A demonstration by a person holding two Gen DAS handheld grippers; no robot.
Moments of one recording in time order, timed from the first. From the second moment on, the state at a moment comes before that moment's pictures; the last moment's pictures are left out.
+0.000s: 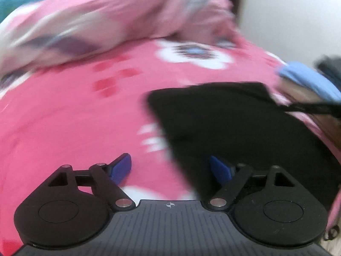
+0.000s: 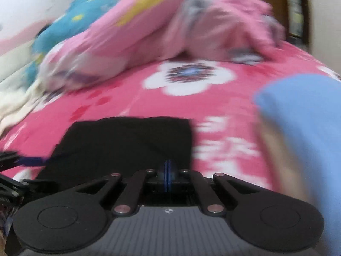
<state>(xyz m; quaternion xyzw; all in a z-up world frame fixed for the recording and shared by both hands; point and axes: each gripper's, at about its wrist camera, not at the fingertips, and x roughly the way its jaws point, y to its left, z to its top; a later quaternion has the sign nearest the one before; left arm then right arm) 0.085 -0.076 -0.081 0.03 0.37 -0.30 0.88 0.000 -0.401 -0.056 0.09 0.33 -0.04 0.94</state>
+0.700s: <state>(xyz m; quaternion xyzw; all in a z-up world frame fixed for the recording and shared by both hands) 0.096 -0.068 -0.081 -0.14 0.43 -0.37 0.81 -0.011 -0.419 -0.063 0.24 0.35 0.00 0.90</state>
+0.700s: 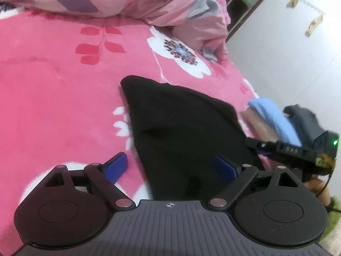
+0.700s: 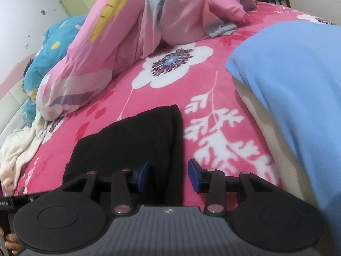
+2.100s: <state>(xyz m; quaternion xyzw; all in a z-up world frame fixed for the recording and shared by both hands) 0.071 -0.145 -0.066 0.11 0.42 -0.22 0.87 -0.027 -0.346 -0.052 0.09 0.30 0.05 0.95</state>
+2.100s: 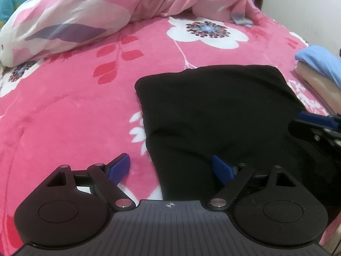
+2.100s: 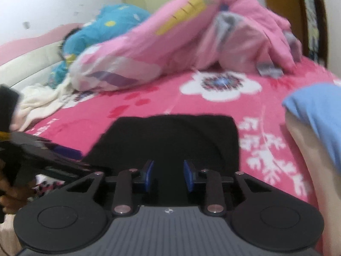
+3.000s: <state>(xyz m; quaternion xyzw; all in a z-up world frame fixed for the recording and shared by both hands) 0.031 -0.106 -0.049 0.05 0.39 -0.21 0.89 -0.090 -0.379 -0.041 0.16 0.26 -0.06 0.95</state>
